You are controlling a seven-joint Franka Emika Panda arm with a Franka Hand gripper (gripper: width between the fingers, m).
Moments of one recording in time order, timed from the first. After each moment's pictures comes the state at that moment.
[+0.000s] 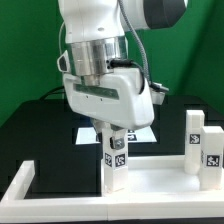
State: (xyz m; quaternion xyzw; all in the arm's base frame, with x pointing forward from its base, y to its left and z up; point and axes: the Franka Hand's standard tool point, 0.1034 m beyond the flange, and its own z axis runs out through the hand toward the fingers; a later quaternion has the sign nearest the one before) arm 0.651 -0.070 0.109 -0.81 0.58 0.01 0.07
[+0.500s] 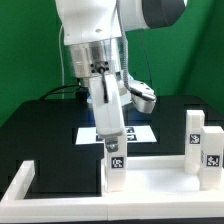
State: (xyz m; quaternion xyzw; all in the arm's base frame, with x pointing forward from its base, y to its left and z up) arm 0.652 -0.069 0.109 -0.70 0.72 0.02 0.06
